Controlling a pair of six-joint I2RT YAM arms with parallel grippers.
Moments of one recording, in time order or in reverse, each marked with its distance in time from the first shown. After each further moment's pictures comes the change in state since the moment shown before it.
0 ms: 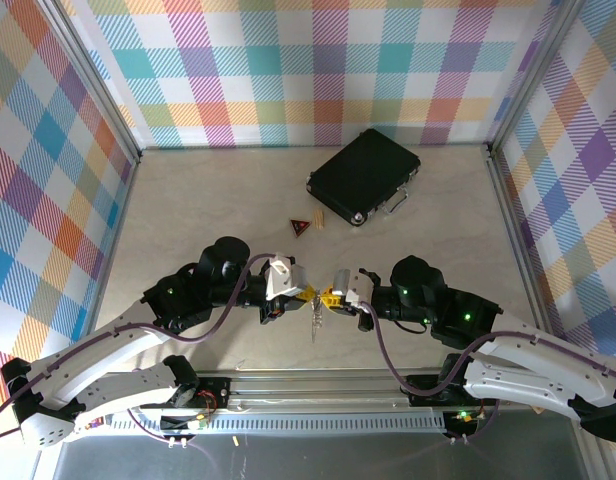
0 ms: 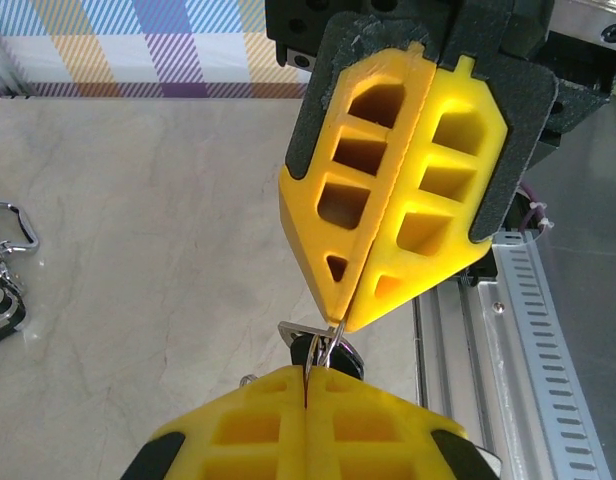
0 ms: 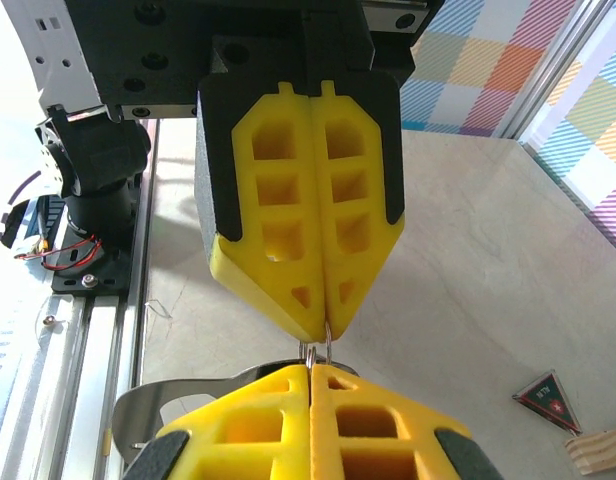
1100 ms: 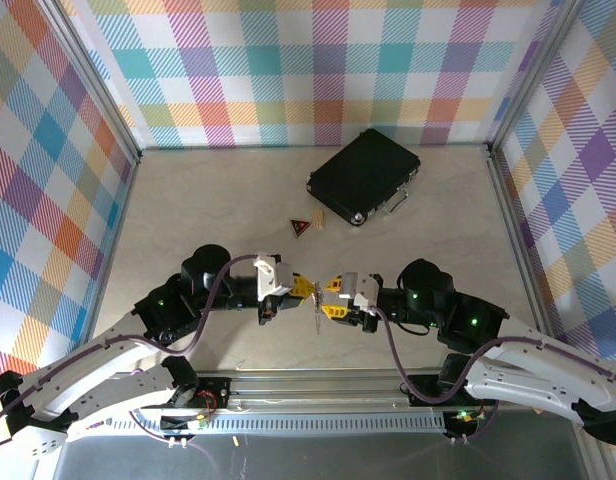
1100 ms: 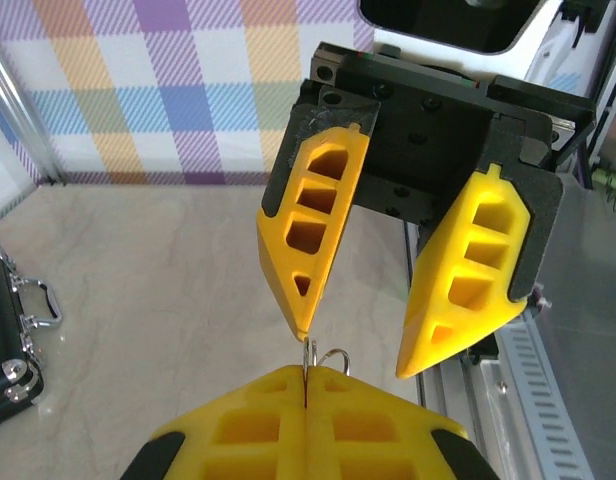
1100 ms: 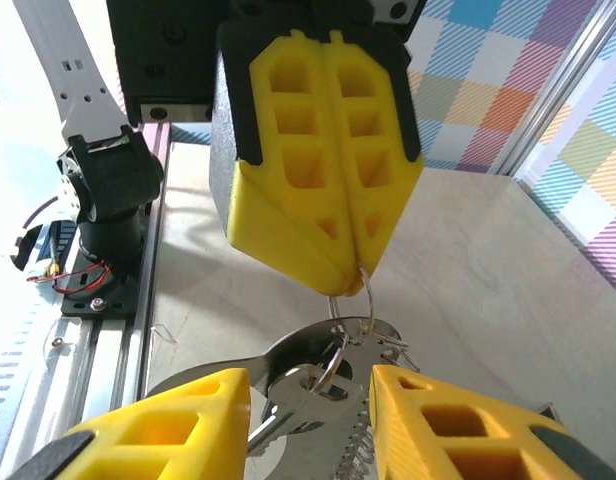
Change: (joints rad) left arm 0.001 -0.109 -0.111 0.233 0.021 -0.093; right arm 0.002 -0.060 -0.029 0.046 -0.022 0.011
